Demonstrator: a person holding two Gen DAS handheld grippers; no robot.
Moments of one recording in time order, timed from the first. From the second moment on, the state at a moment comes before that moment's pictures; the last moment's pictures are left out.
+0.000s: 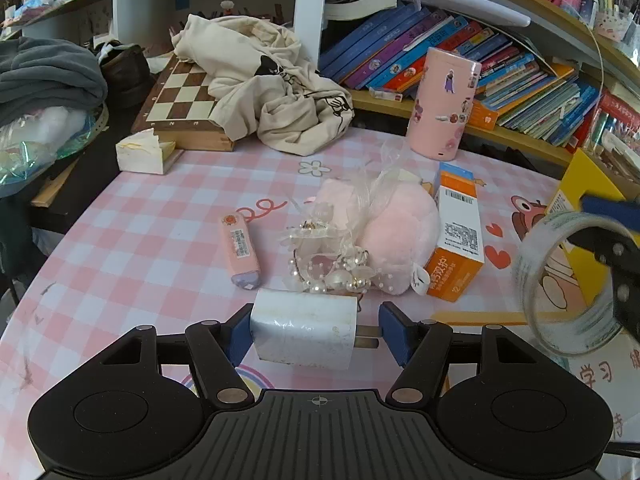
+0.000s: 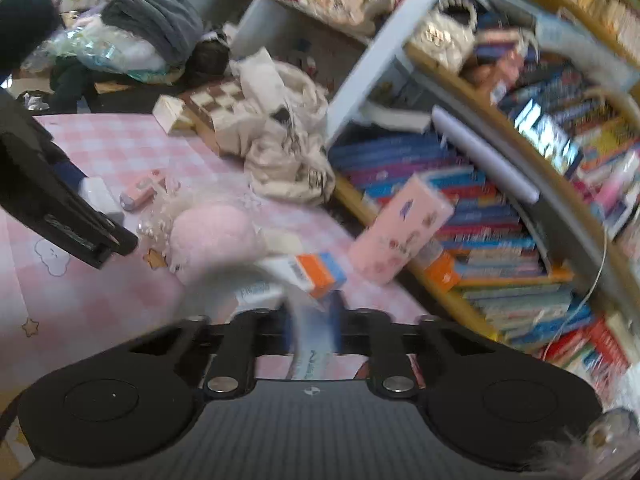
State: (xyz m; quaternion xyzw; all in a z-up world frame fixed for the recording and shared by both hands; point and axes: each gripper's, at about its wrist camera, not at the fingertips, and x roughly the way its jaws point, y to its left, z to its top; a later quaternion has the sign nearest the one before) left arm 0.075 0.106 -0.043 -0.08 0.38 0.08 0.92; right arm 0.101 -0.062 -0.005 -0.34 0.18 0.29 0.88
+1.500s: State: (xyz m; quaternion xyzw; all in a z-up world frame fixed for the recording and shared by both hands) left arm -0.005 0.078 -0.011 -0.06 0.33 -0.04 0.94; right arm 0.047 -0.159 -0.009 -0.02 0.44 0.20 0.88
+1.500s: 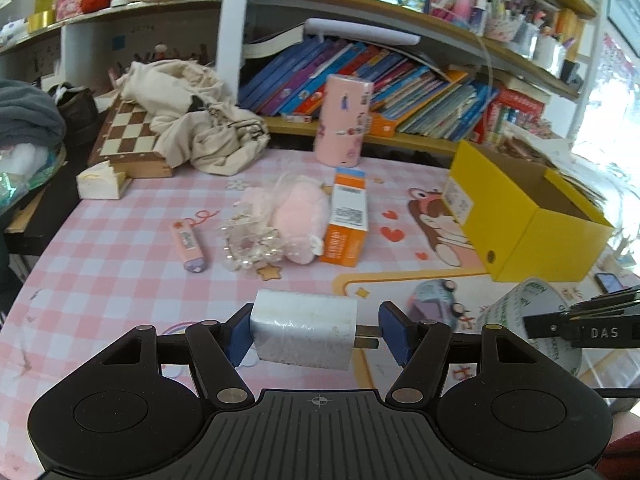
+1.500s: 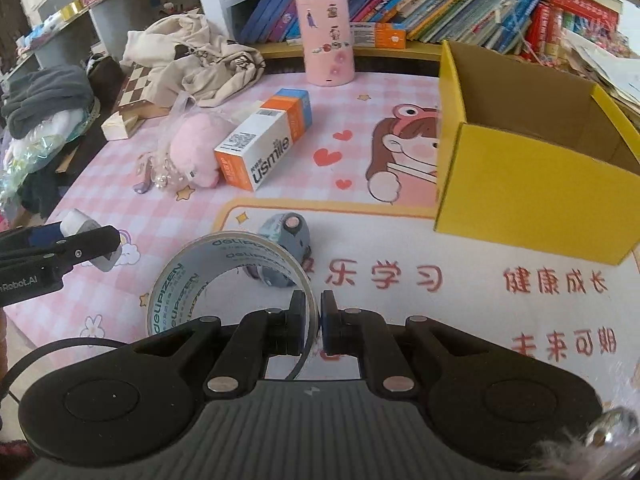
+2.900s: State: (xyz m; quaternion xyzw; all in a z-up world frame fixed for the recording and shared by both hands) left arm 0.016 -0.095 -0.010 0.02 0.36 -0.24 0.90; right arm 0.030 -0.307 -0.023 0.04 0.48 0.08 0.87
